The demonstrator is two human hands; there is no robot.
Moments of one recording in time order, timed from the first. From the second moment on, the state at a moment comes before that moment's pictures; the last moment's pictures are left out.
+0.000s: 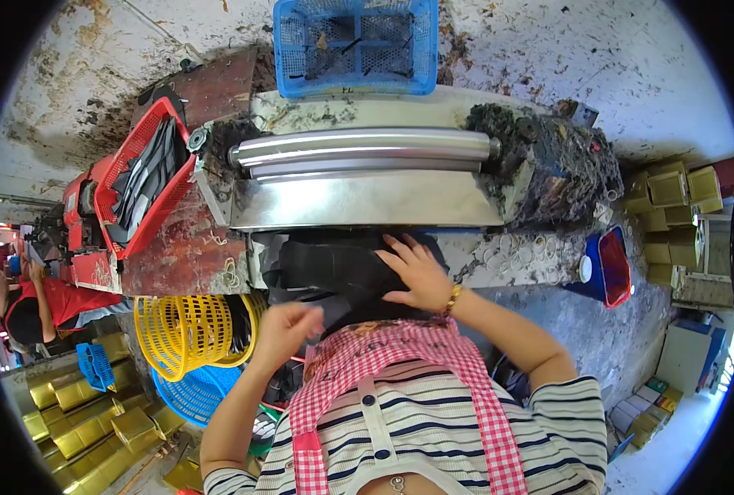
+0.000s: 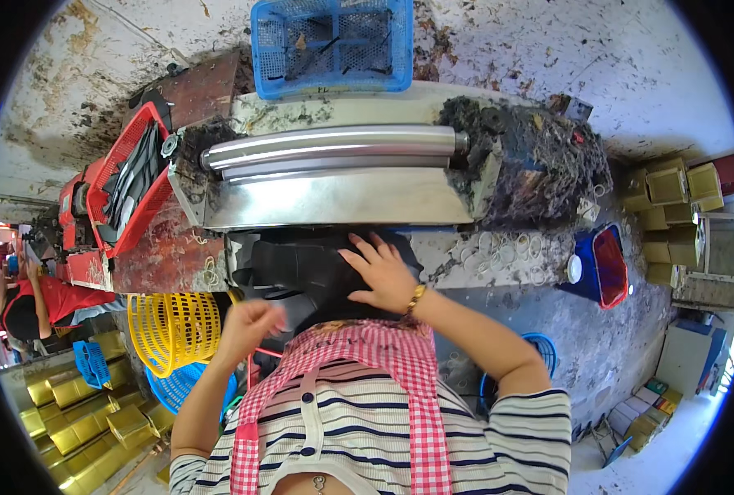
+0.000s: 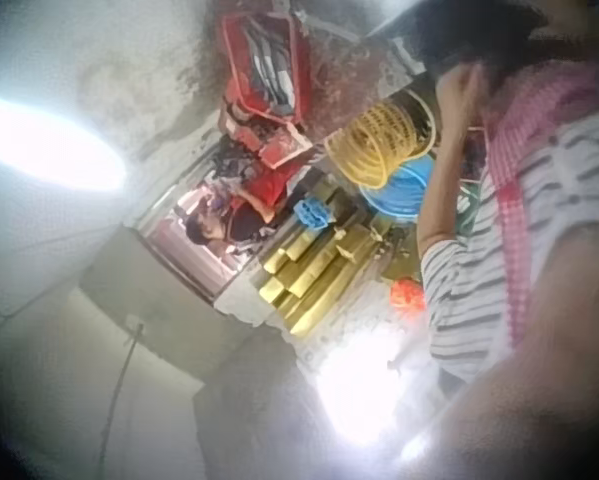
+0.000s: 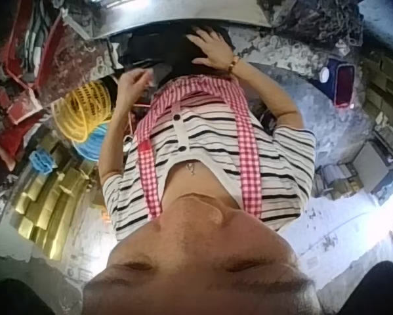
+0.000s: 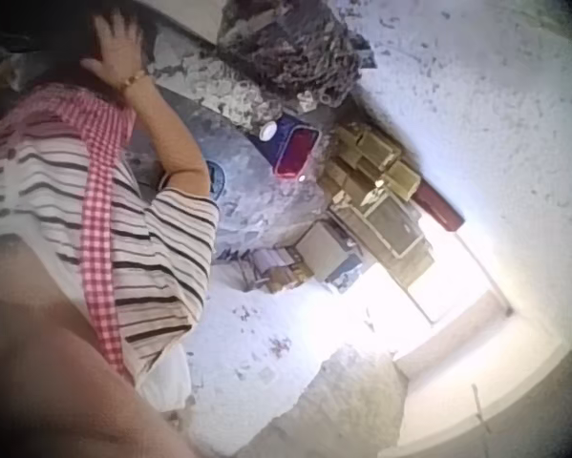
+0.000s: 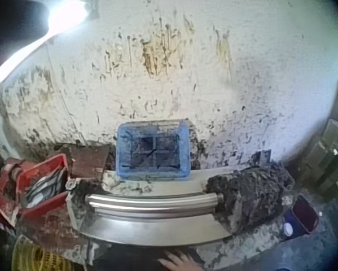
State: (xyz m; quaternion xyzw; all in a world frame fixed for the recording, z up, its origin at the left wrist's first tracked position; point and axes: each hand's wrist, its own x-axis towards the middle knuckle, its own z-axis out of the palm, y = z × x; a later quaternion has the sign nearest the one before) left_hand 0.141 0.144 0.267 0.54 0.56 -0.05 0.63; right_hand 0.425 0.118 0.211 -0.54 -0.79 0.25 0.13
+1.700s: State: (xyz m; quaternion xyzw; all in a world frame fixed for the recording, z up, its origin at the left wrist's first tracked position) left_hand 0.186 0.143 0.241 0.87 0.44 0.07 0.20; right_hand 0.522 0.391 0.274 -0.47 -0.83 0.25 -0.15
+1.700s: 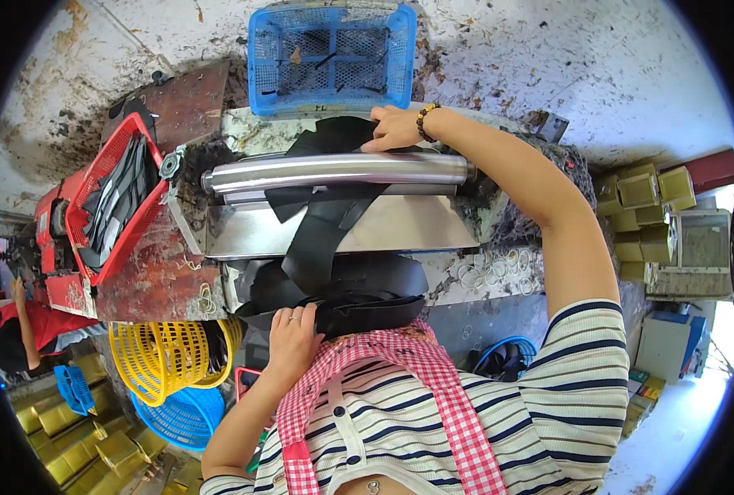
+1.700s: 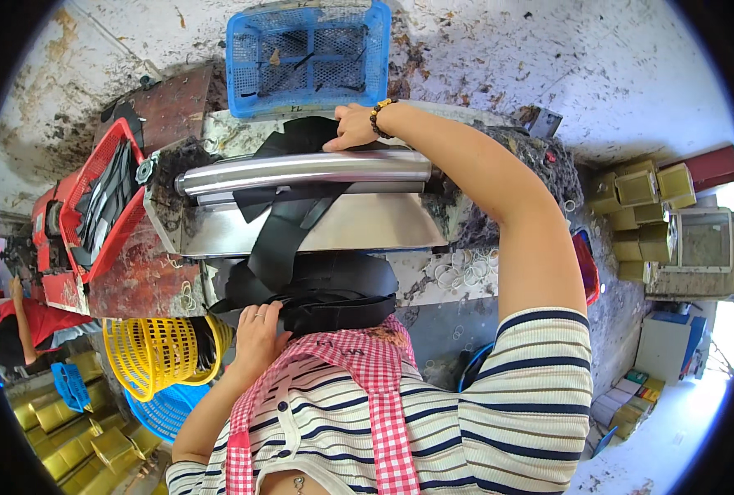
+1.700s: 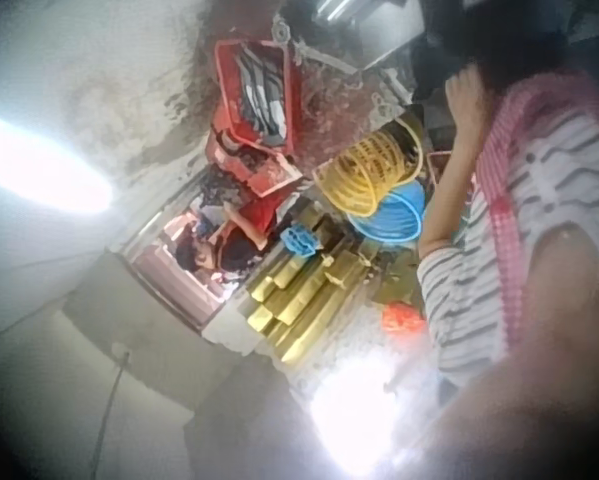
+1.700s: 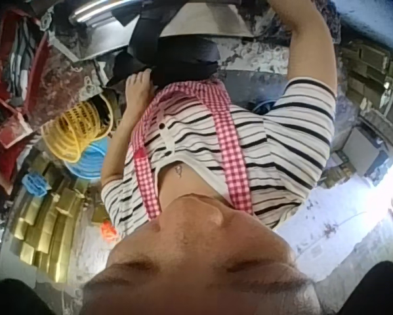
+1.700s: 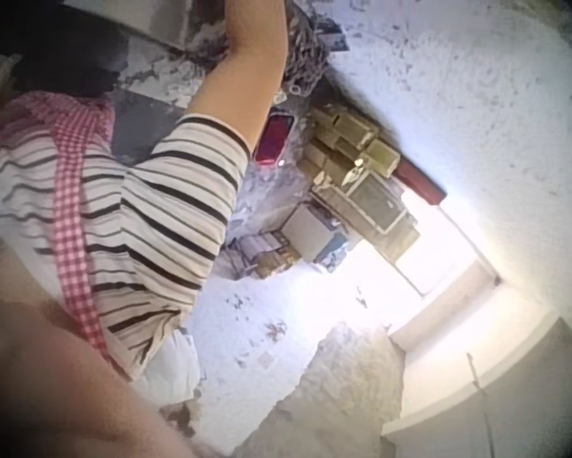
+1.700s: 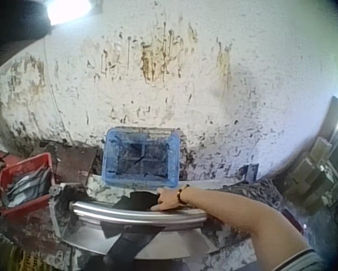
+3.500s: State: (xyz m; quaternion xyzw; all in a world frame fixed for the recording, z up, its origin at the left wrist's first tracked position) left_hand 0.182 0.225 0.291 0.37 0.55 0.09 0.74; right_hand 0.515 0.463 0.261 -0.35 -0.86 0.37 0.06
